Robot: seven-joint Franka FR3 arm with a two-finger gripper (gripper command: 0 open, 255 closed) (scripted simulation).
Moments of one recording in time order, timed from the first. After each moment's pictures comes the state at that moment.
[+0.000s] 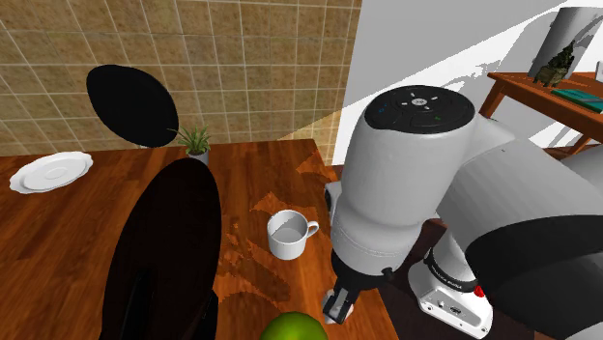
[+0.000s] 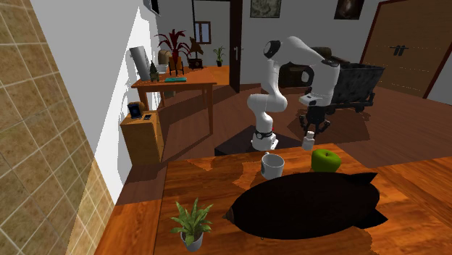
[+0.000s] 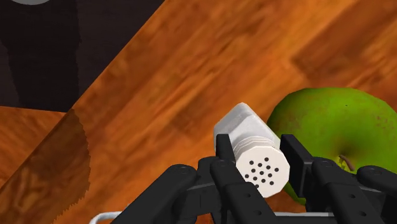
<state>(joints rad) 0.42 -0.65 0.61 -2.53 0.38 1.92 0.69</state>
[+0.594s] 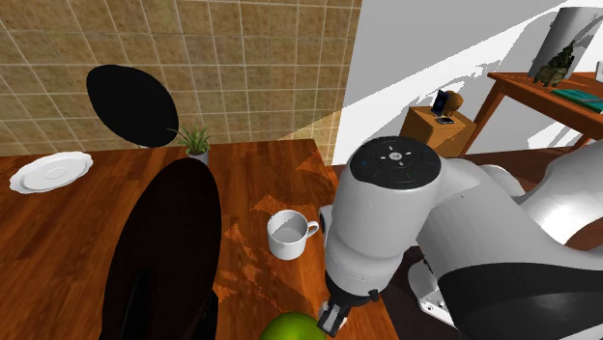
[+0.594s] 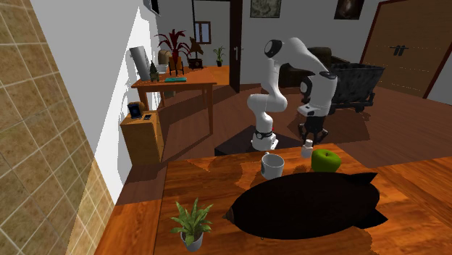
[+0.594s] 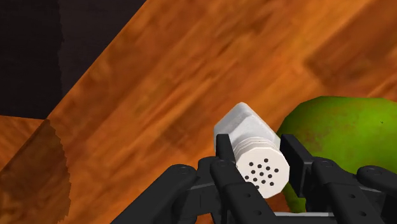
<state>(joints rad) 0.42 -0.59 0.67 -2.61 0.40 2.06 0.69</state>
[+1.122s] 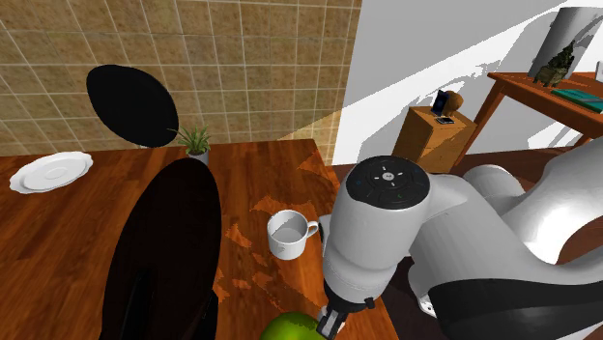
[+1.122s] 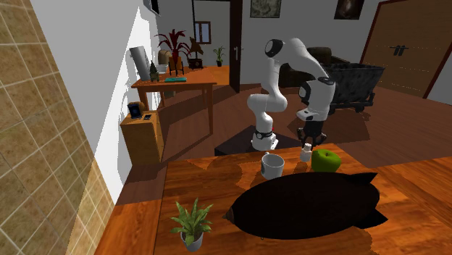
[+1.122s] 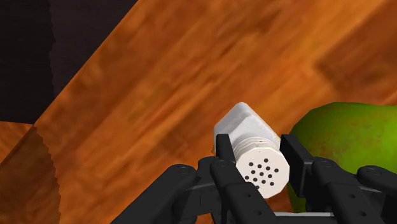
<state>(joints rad) 0.41 -0.56 0.69 -2.65 0.41 2.13 0.69</state>
